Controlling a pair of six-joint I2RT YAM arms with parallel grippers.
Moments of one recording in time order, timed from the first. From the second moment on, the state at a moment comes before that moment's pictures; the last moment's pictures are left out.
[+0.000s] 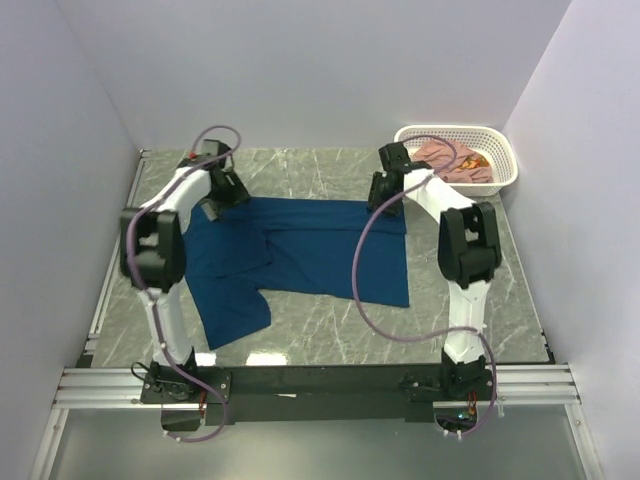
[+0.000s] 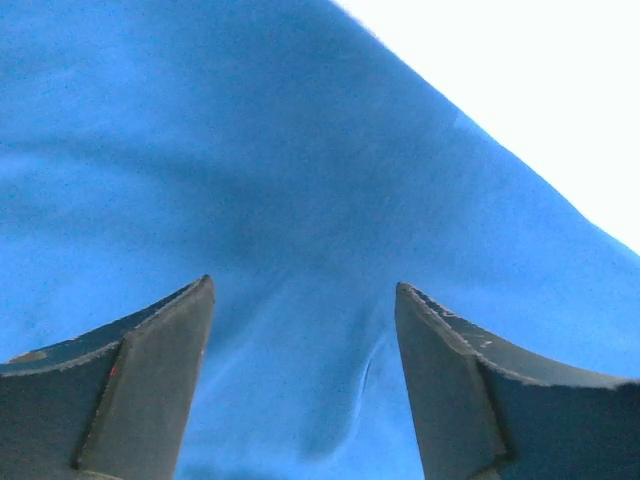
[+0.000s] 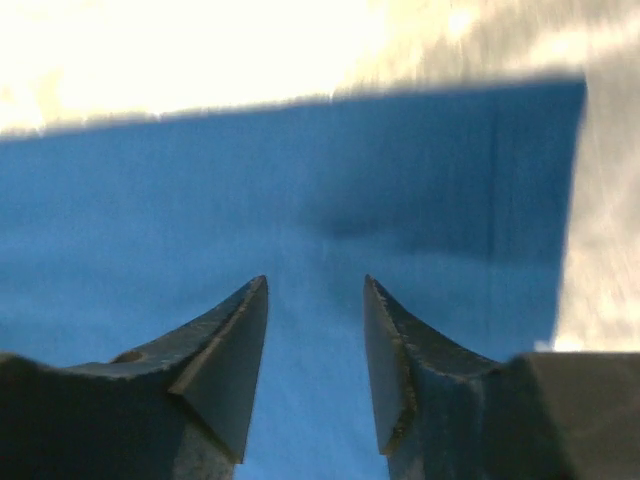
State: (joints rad) left arm -0.13 2.08 1.66 -0.71 -0.07 -0.69; right arm 0.25 2.15 1.73 -0.67 -0.01 0.47
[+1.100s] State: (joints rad) left arm 0.18 1.53 0.86 -0.60 -0.10 -0.63; right arm 0.31 1.20 0.69 -0.57 0.02 0.51
